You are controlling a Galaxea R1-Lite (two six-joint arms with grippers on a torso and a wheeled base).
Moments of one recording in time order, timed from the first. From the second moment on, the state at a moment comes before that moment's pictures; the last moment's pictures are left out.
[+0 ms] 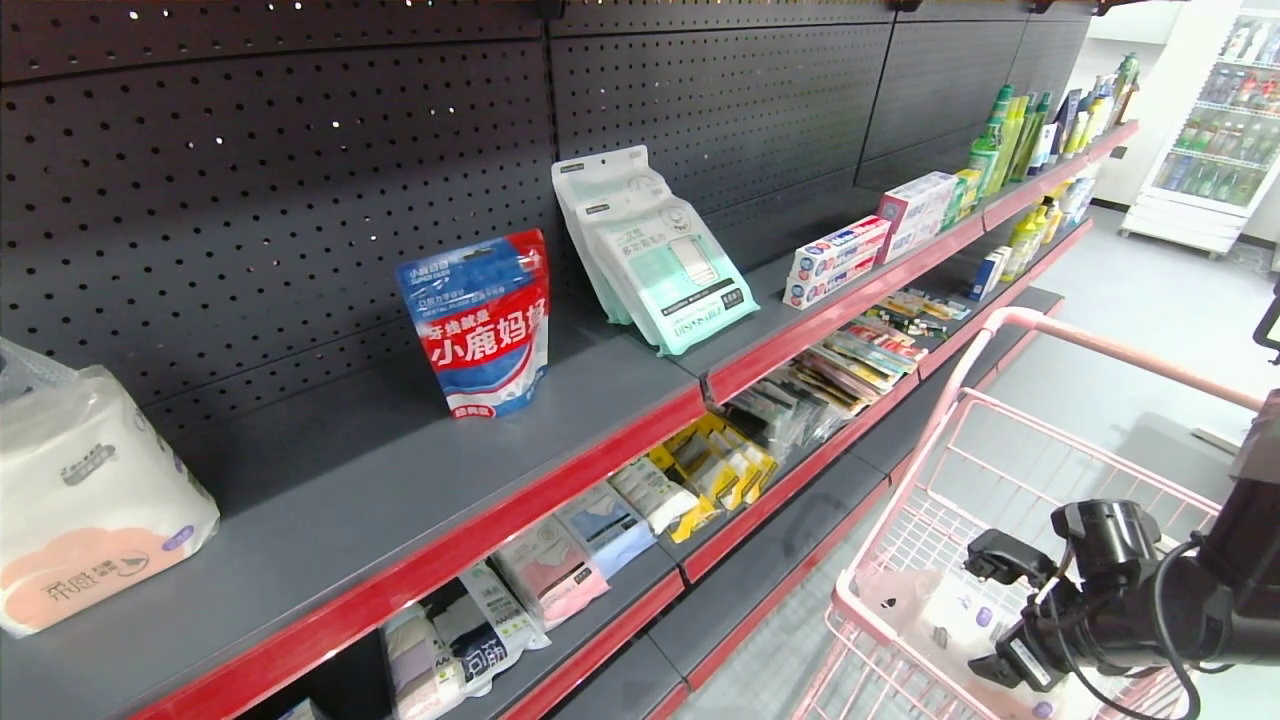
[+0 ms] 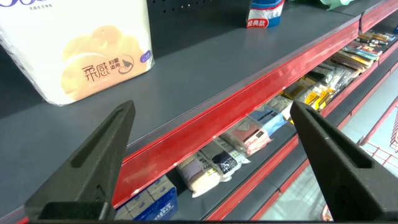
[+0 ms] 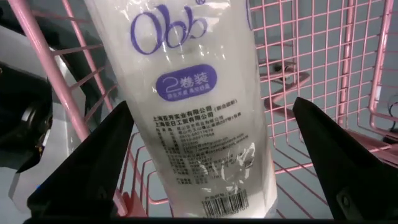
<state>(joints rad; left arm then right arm) 0.00 0.00 0.00 0.00 -0.02 0.00 -0.16 2.21 -0.46 -0.66 0.03 -0.67</state>
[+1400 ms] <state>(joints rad) 0.00 0.00 0.00 0.00 -0.02 0.00 -0.24 2.36 -0.60 -0.65 0.31 -0.93</state>
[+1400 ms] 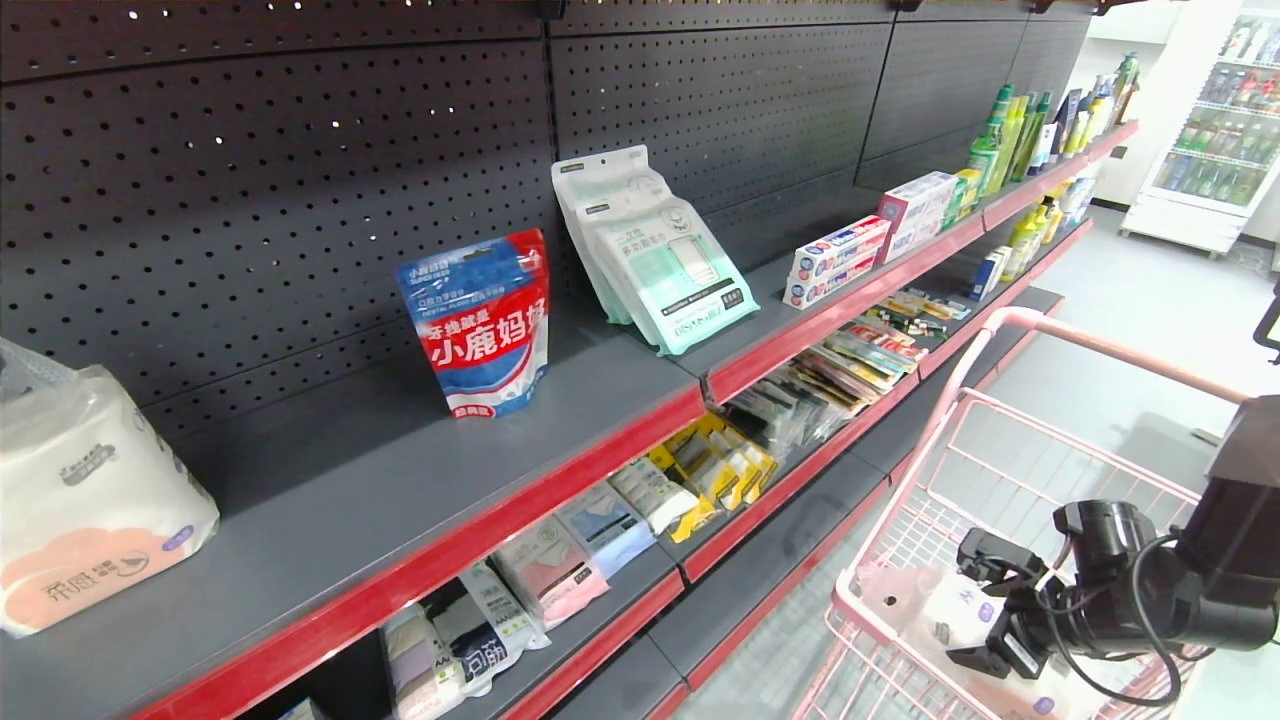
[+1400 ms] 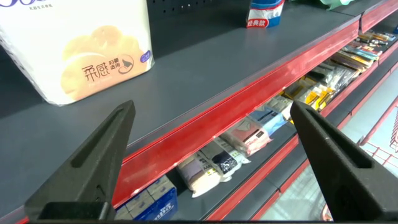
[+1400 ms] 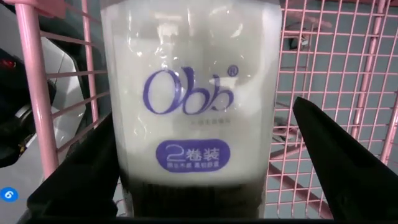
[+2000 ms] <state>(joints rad) 0.00 0.00 0.00 0.00 -0.02 0.00 -0.24 2.37 -0.61 -0.65 0.31 -0.93</state>
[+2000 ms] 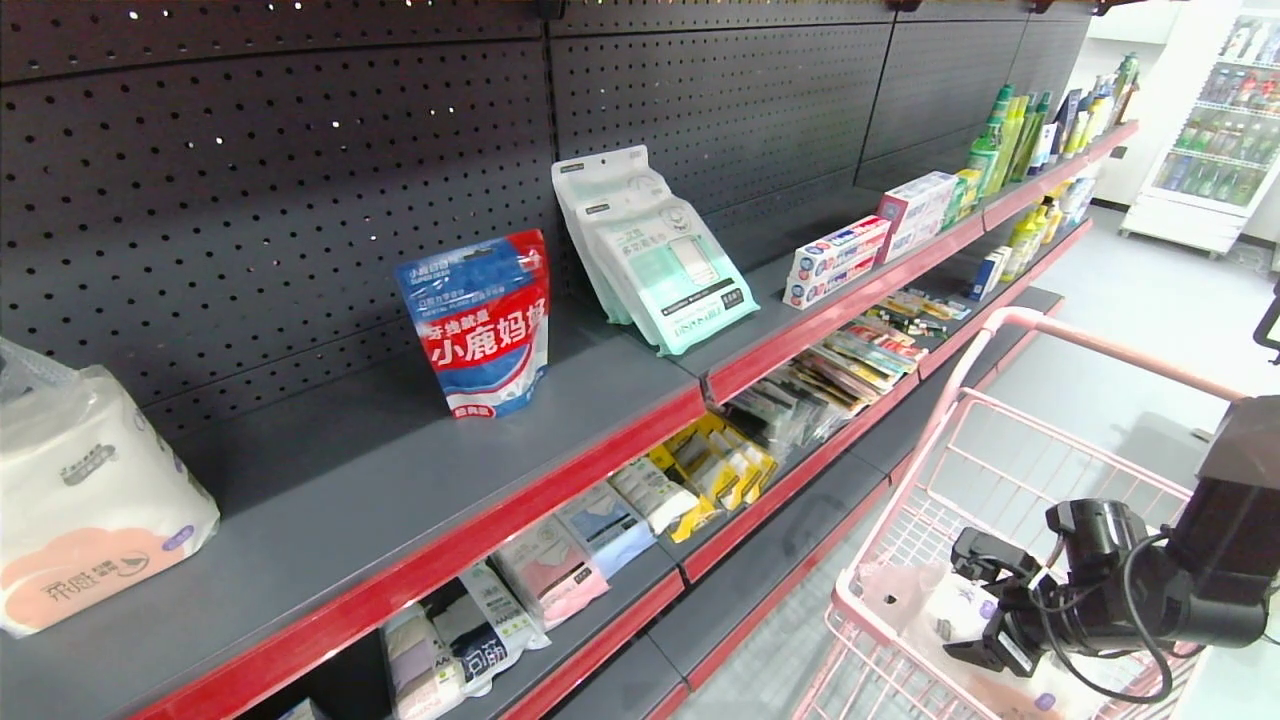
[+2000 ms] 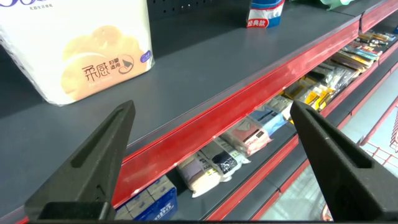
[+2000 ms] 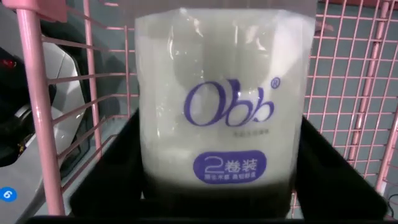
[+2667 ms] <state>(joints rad) 0.00 0.00 0.00 0.00 -0.02 0.00 -0.24 2.32 -0.58 -0.65 0.30 -0.91</state>
